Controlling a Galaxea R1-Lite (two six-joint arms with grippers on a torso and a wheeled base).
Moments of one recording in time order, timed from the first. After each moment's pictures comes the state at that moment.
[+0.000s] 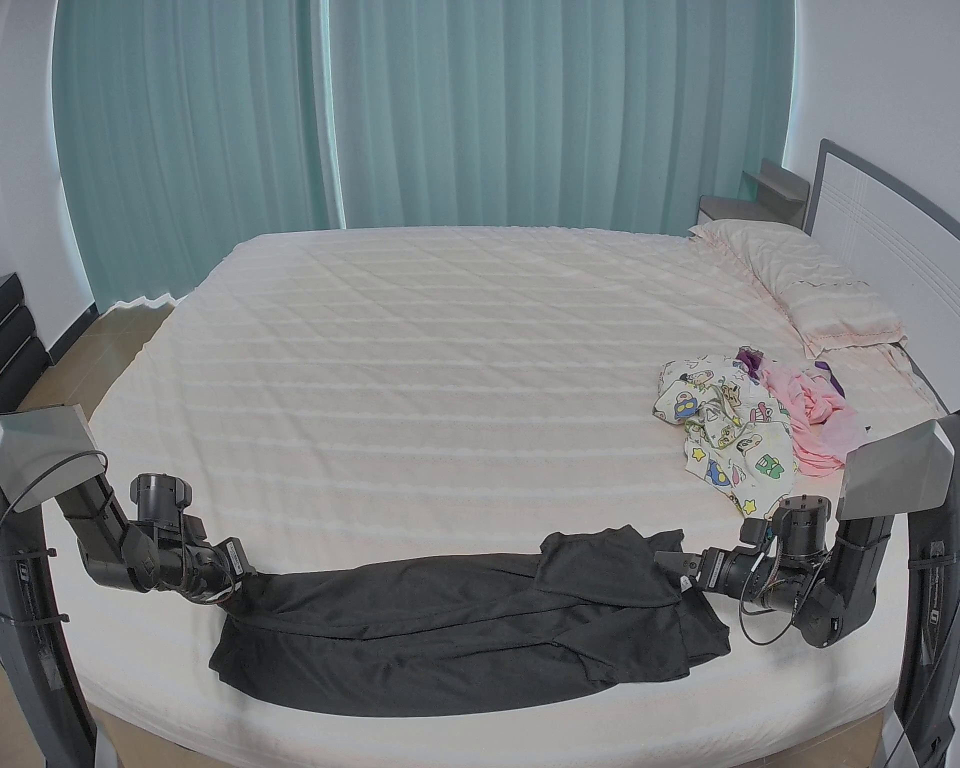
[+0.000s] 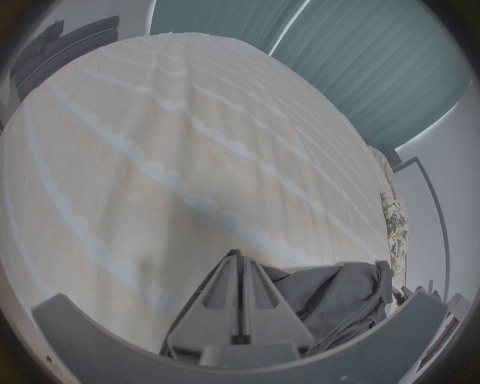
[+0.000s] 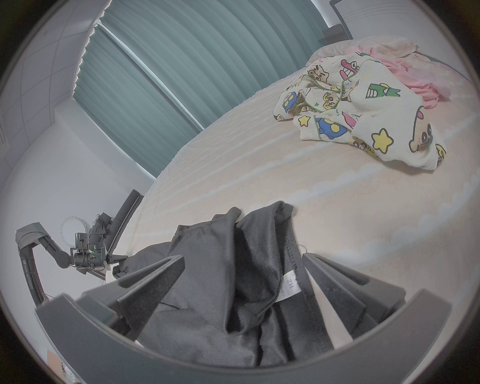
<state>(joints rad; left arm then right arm) 0.15 2.27 -0.71 -0.66 -0.29 -0.40 0.13 2.40 -0.45 -1.42 0.35 0.43</state>
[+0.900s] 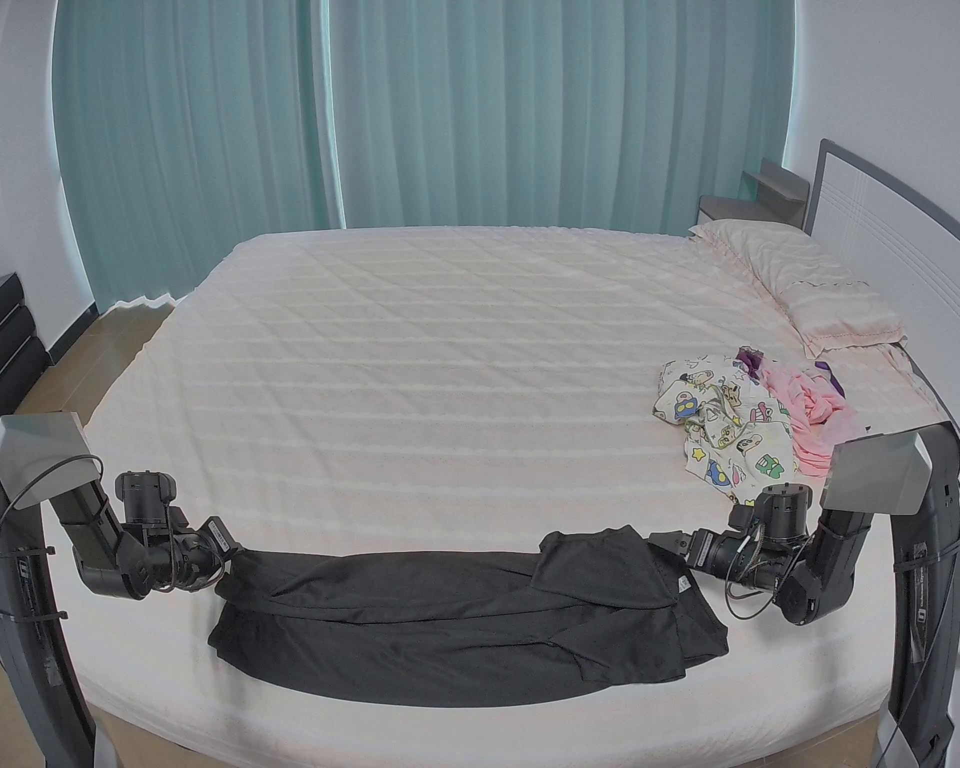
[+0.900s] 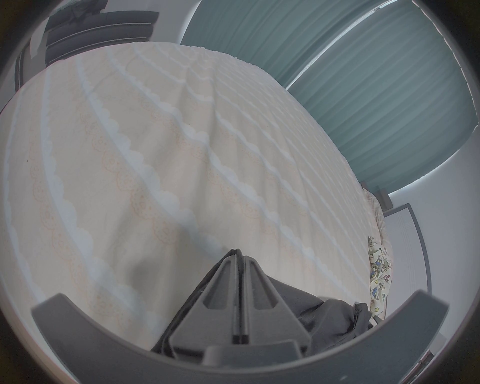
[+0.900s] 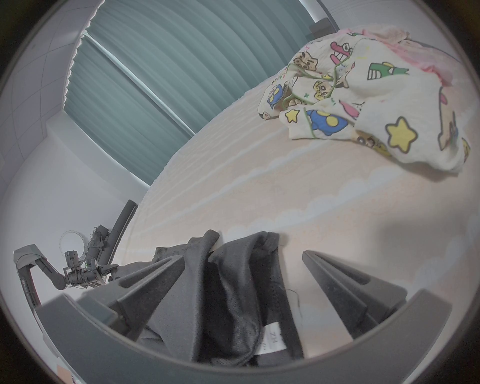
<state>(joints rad) 0.19 2.29 -0.67 -0.88 -0.29 -0.61 0.10 2.50 -0.67 -1.30 0.36 0.49</state>
